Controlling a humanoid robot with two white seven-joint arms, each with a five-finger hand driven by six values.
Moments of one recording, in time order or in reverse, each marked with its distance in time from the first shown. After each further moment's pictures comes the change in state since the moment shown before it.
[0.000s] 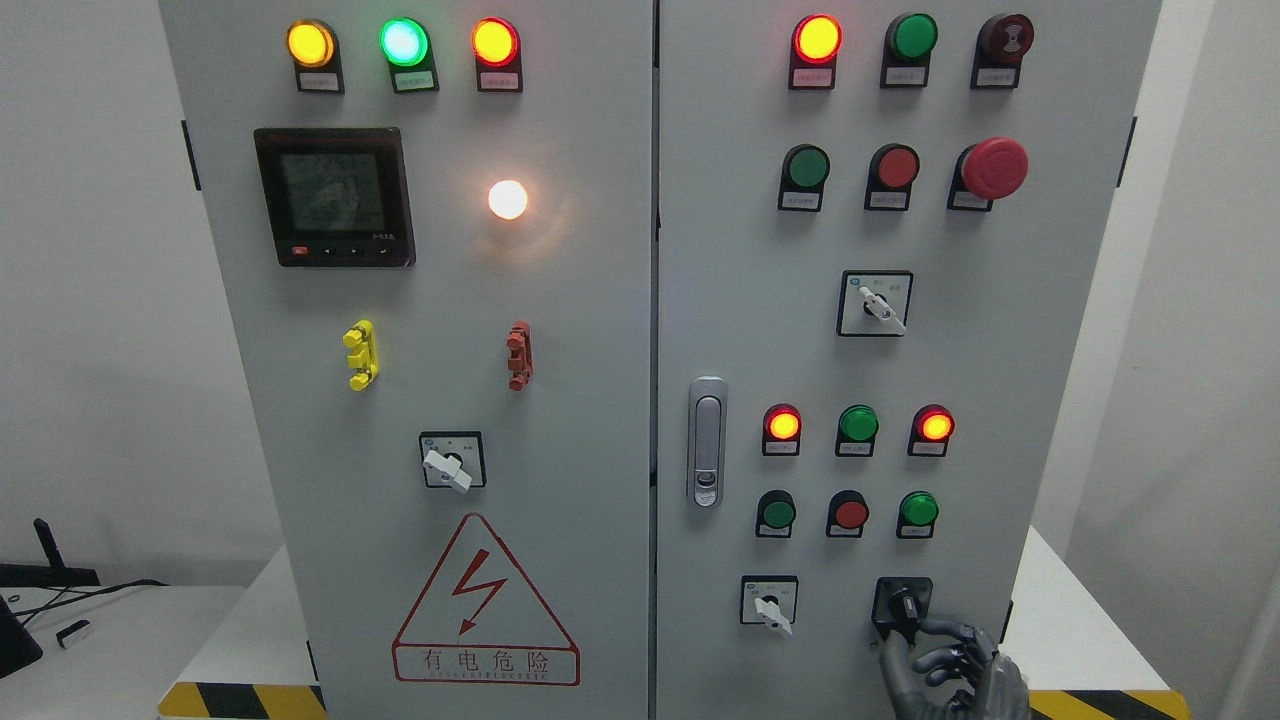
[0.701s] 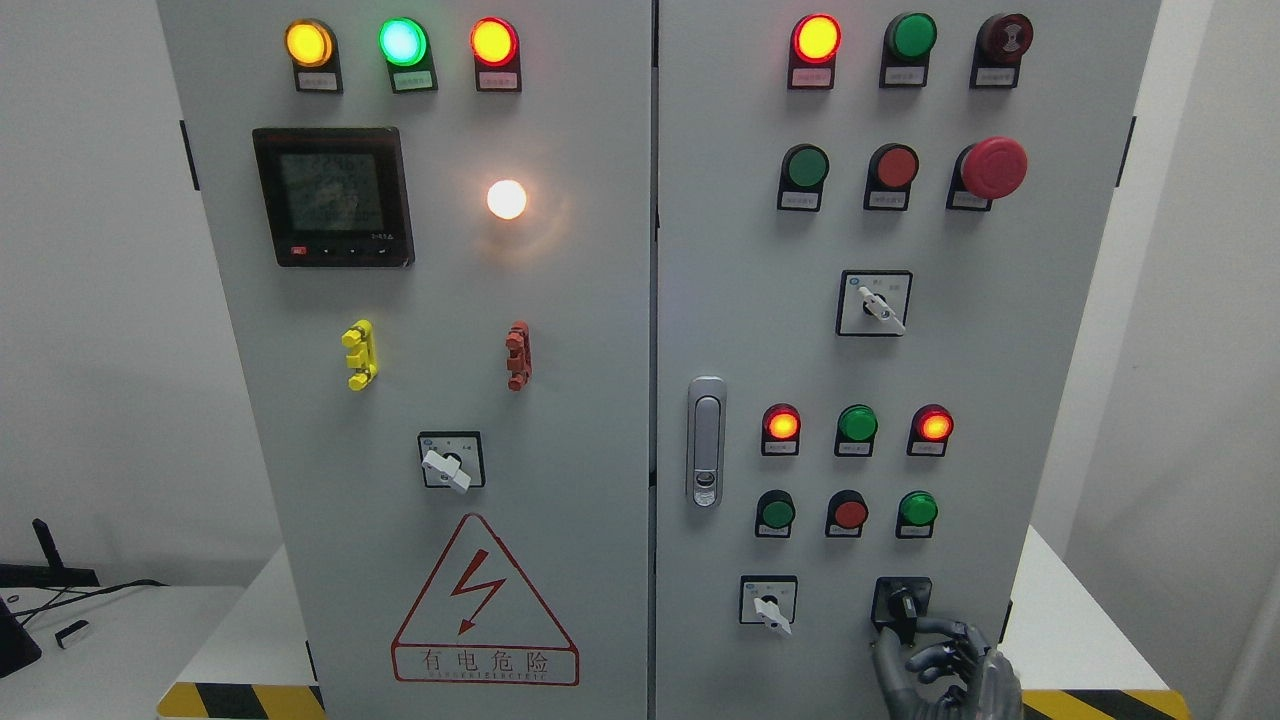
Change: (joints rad) left arm 0.000 0.000 0.000 0.000 0.000 0.000 0.000; right arm -0.008 0.000 0.010 0.002 0.003 0.002 0.001
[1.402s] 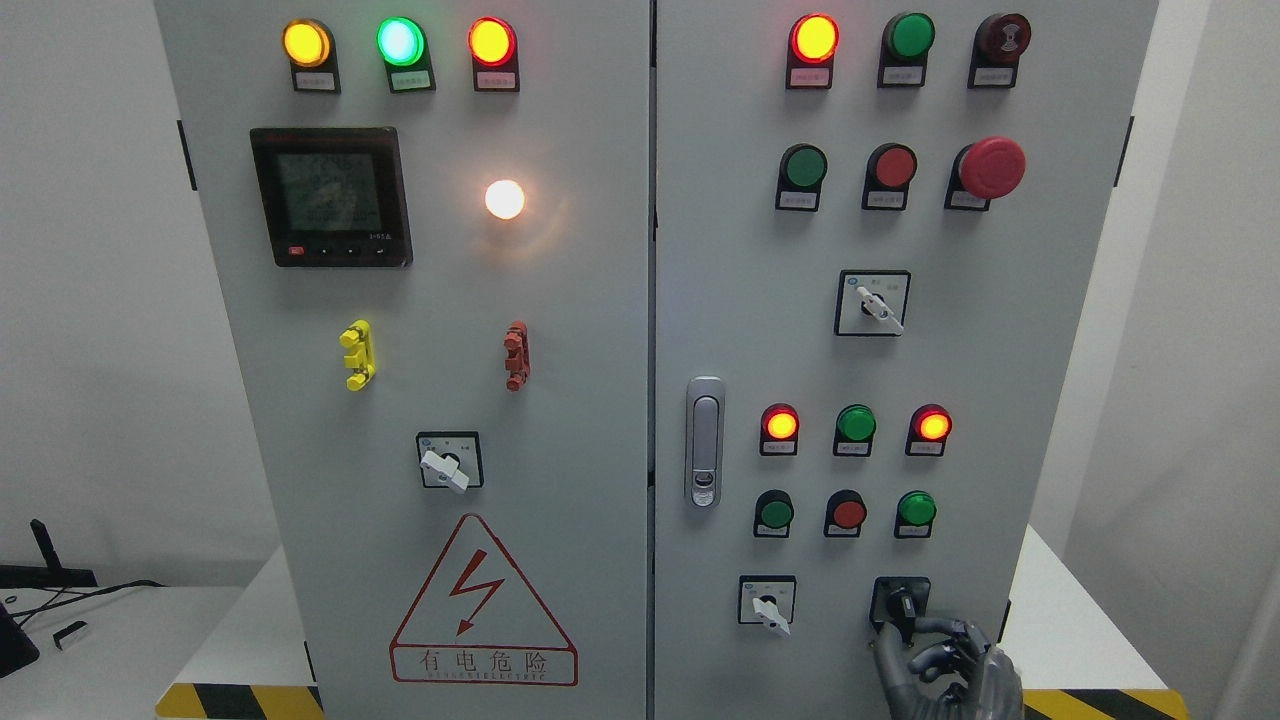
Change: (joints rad) left arm 0.000 0.000 0.000 0.000 0.000 0.000 0.000; right arm -0.002 0.000 0.003 0.002 0.001 0.000 -0.003
